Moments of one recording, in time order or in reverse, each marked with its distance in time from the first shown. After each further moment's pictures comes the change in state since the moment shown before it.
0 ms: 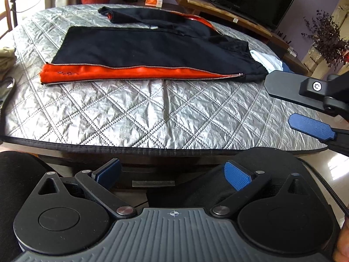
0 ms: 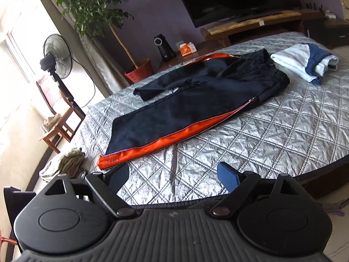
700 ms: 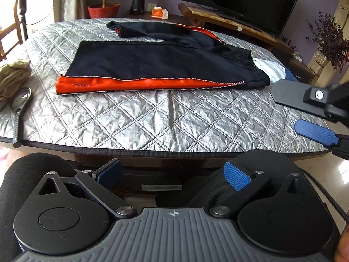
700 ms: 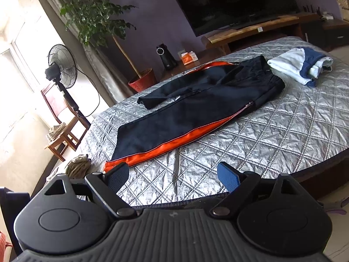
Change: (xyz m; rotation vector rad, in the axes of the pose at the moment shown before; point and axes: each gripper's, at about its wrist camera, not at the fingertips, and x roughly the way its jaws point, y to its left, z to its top) left arm -0.027 -0.010 -0.007 0.009 -0.062 0.070; right arm -0.018 -0.004 -0.007 0.004 -0.048 0.028
